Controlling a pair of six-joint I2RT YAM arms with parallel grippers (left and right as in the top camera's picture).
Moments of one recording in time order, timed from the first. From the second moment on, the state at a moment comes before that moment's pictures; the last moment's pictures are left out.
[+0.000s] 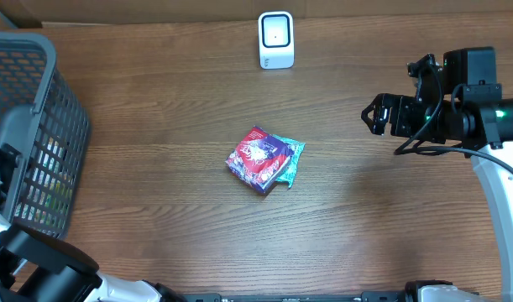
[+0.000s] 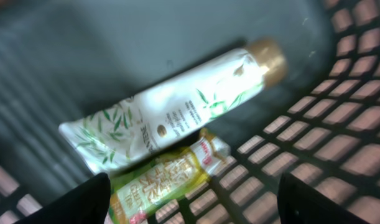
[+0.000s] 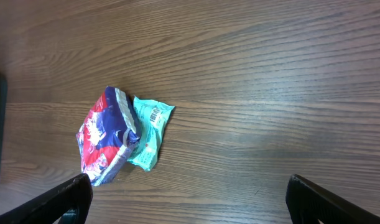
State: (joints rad) left arm 0.95 1.78 1.54 -0.99 0.21 0.01; right arm 0.04 1.42 1.45 -1.11 -0.35 0.17
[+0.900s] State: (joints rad) left arm 0.94 1.79 1.25 -0.56 0.21 0.29; right arm 0.04 1.42 1.45 -1.10 -0.35 0.18
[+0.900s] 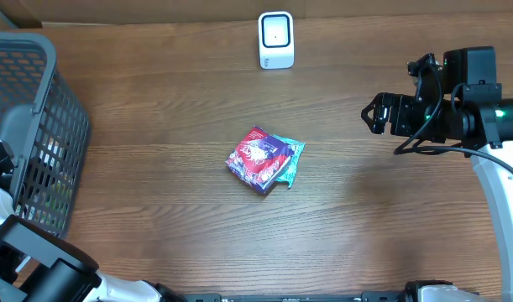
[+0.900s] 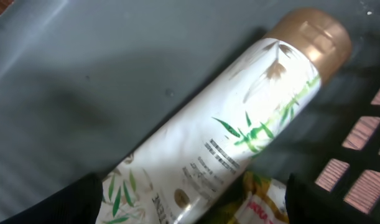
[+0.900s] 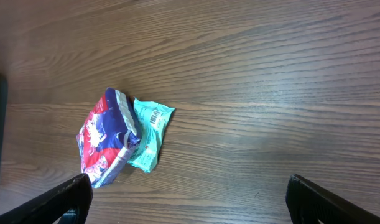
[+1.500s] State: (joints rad) left arm 0.93 1.91 1.27 -0.49 0.24 0.29; right arm 0.04 1.42 1.45 -1.11 -0.35 0.19
